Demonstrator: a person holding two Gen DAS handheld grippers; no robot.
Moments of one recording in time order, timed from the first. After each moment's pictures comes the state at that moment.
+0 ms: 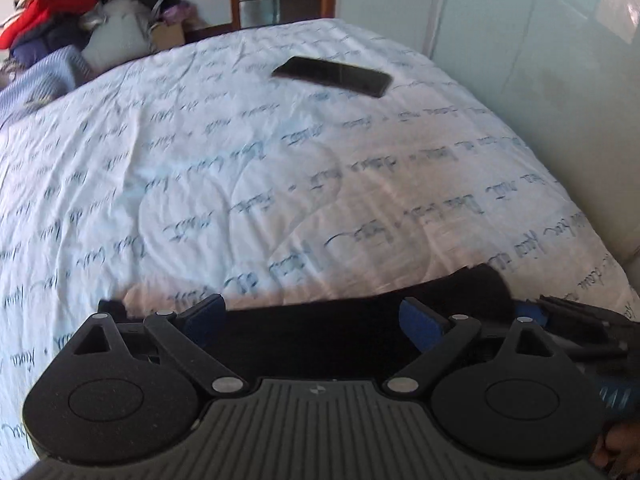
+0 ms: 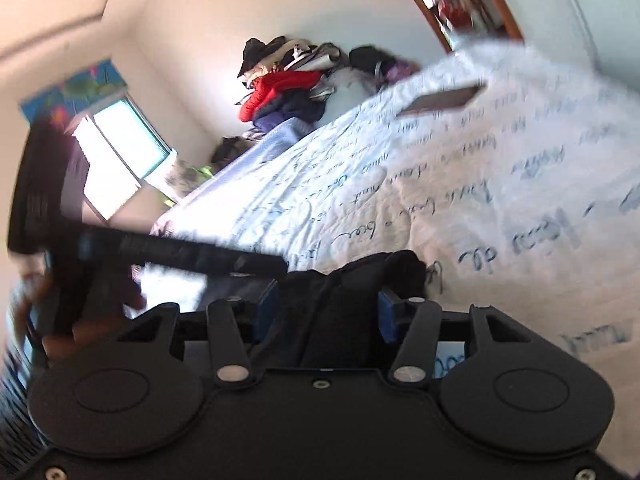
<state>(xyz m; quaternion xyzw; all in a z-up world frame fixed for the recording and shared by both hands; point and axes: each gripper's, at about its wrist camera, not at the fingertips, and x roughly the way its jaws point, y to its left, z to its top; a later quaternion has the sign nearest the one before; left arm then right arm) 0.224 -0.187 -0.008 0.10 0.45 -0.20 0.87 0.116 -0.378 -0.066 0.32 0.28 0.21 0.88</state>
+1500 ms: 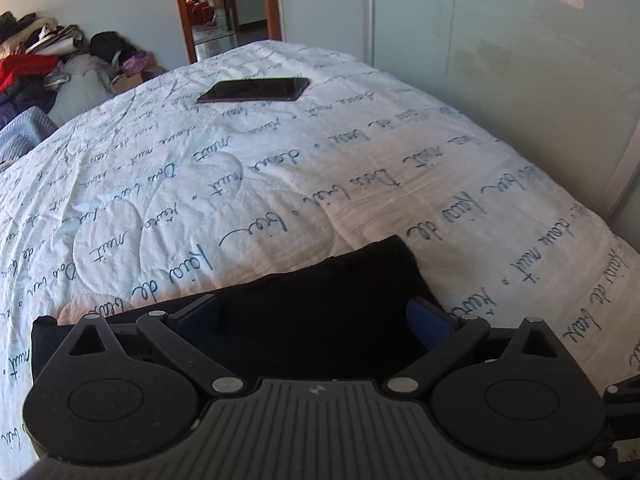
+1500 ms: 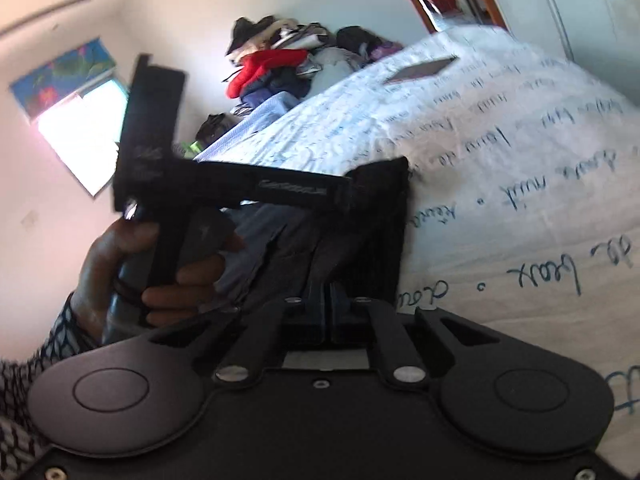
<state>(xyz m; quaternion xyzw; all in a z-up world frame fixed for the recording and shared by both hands) 0.164 -0.250 -0.031 0.16 0.38 -0.26 0.87 -0.004 -0.359 -0.042 0.23 0.31 0.19 0.90</state>
